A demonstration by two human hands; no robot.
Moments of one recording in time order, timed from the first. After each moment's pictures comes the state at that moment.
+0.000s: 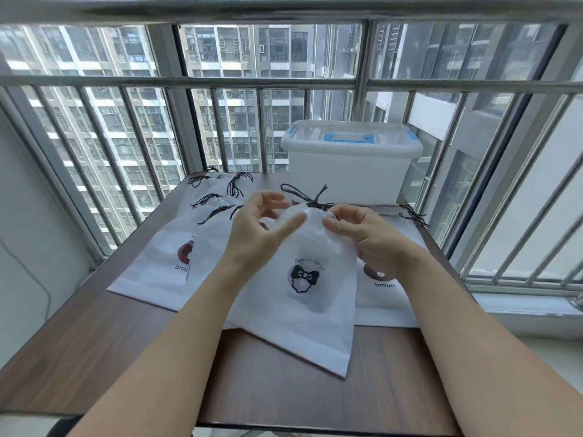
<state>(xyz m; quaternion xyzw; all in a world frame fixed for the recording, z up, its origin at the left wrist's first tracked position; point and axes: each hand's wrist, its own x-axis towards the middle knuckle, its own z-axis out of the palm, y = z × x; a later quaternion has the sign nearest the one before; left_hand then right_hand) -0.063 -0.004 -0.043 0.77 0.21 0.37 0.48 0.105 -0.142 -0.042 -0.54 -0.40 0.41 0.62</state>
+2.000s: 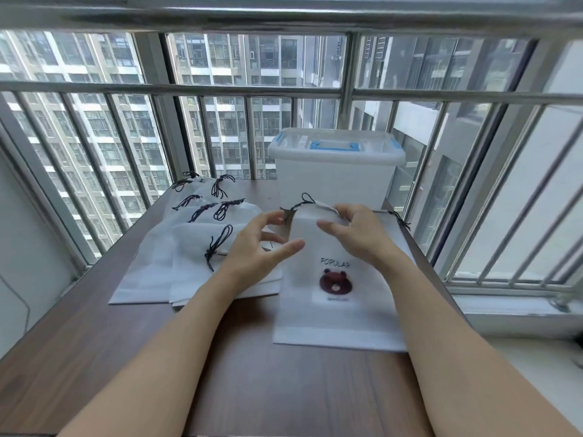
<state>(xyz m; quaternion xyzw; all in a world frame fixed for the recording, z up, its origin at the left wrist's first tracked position) -0.056 -0.002 -0.061 0.81 0.19 0.28 0.47 0.118 -0.137 -0.035 -0.78 -0.42 0.08 0.45</state>
